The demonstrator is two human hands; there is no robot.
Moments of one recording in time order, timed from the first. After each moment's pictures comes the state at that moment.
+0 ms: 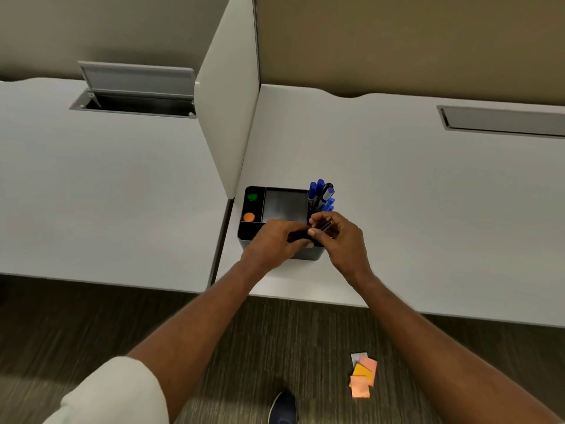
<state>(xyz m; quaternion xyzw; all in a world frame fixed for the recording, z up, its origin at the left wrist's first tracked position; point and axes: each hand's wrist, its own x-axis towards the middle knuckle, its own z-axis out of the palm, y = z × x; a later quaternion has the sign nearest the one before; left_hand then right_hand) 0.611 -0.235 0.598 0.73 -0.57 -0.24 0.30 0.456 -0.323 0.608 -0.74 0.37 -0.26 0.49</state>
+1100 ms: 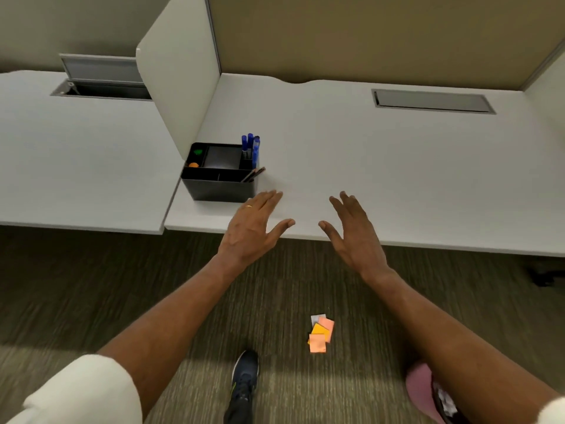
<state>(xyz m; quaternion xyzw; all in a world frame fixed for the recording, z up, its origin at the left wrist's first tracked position) 0.398 -0.167 0.632 0.78 -0.58 -0.01 0.22 0.192 -0.298 0.622 -0.89 0.40 -0.13 0.19</state>
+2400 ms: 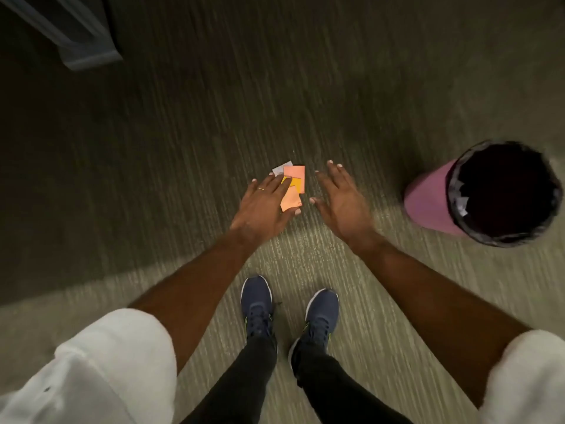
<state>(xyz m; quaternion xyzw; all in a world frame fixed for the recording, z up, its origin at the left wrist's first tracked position) 0.168 -0.125 0.155 0.68 -0.70 -0.23 -0.03 -0.031 -0.185 0.155 -0.83 0.50 -0.02 0.25</state>
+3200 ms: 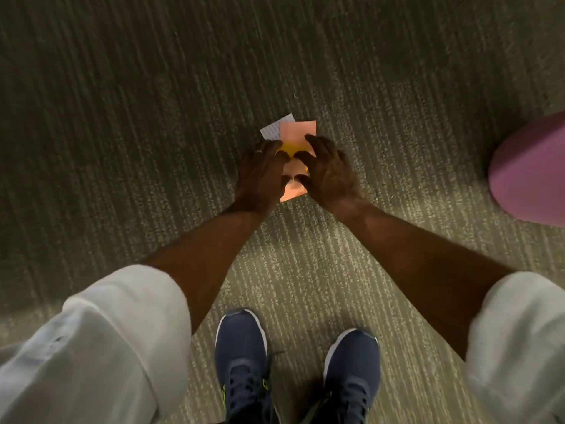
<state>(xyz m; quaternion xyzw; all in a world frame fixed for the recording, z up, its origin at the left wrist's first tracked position) 0.166 -0.169 -0.168 0.72 -0.67 -0.18 0.00 0.009 -0.220 -0.167 -0.86 0.47 0.06 0.18</state>
